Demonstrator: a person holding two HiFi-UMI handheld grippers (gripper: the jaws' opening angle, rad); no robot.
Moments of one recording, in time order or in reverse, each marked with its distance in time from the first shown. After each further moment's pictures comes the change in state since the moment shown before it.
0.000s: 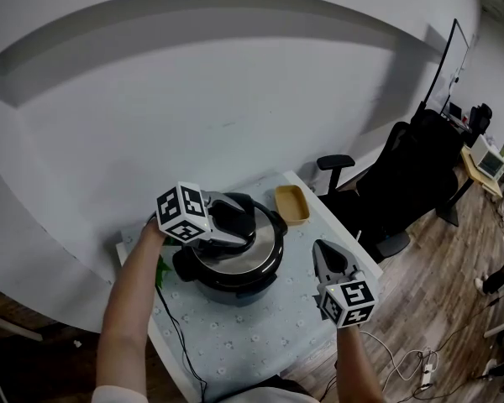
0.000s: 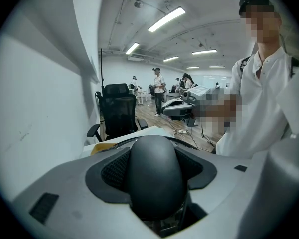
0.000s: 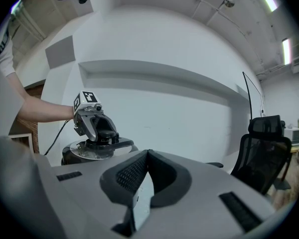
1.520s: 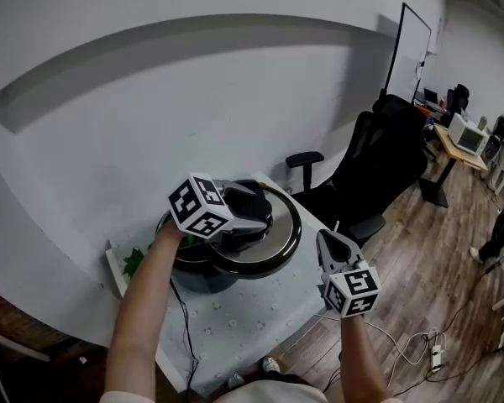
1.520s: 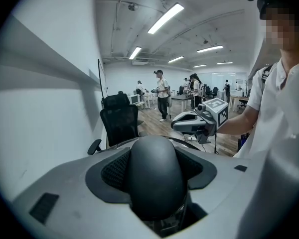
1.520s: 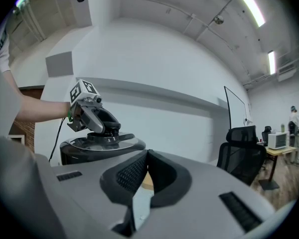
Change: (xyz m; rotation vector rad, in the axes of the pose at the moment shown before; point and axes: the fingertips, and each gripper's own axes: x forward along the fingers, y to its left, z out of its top) left arm 0.058 -0.057 0.141 0.012 -0.025 0.131; right arm -0.111 -0.063 0.023 0.005 -0.093 -0.114
